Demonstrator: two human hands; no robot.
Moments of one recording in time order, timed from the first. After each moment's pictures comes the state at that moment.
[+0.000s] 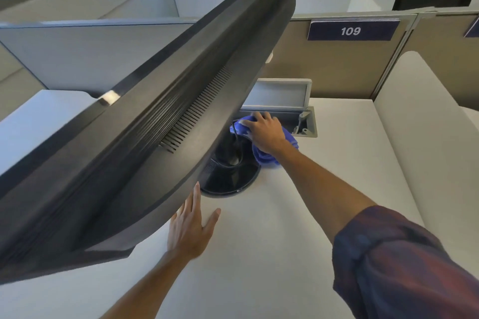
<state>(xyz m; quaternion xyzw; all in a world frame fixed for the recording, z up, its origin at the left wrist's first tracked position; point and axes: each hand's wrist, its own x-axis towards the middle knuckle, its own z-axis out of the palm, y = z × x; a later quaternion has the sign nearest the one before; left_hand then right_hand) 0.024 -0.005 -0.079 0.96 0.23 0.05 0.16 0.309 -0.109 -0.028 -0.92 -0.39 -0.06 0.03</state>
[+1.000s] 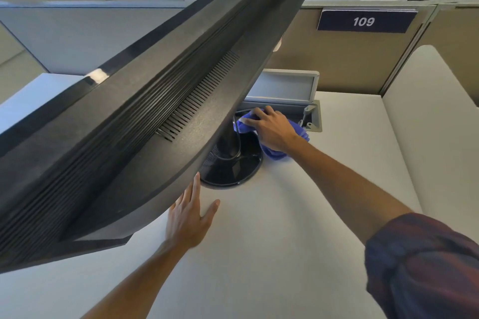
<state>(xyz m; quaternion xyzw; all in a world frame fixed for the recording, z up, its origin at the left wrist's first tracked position) 0.028 -0.002 -0.082 0.96 0.23 0.05 0.16 0.303 -0.130 -0.017 -0.87 -0.49 -0.06 0.01</state>
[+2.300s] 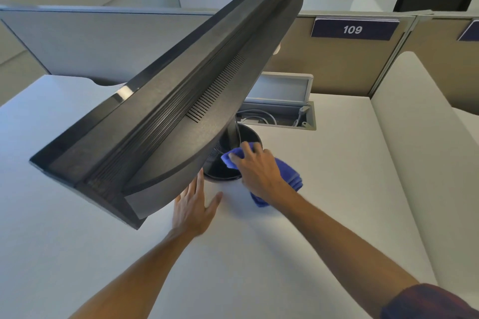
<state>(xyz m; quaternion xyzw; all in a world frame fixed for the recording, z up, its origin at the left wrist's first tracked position) 0.023 -0.002 -0.082 0.96 0.23 0.05 0.15 0.162 -0.139 -0.012 -0.89 -0.45 -0.03 0.01</state>
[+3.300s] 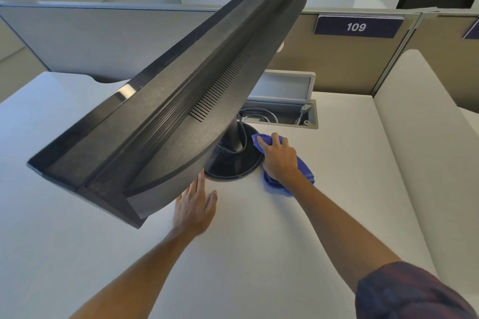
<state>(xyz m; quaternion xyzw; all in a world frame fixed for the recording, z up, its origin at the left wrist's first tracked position) 0.023 -0.003 -0.080 0.96 0.23 0.04 0.17 0.219 -0.152 -0.046 -0.96 -0.28 0.05 0.00</state>
